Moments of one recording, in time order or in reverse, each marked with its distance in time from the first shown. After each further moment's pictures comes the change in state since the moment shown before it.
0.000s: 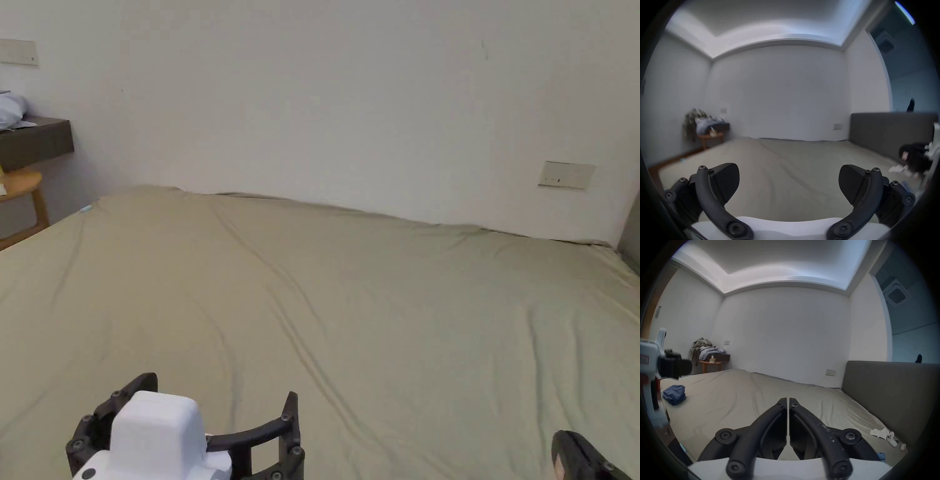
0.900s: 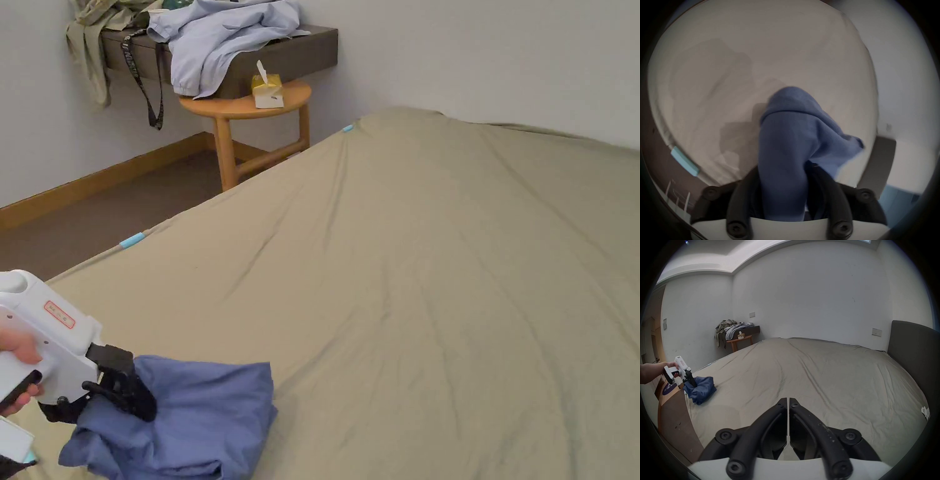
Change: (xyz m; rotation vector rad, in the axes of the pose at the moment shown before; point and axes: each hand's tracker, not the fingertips) left arm -0.649 -0.048 -0.087 -1.223 0.383 0.967; right arm -0.180 -0.024 -0.156 -0.403 0.389 -0.080
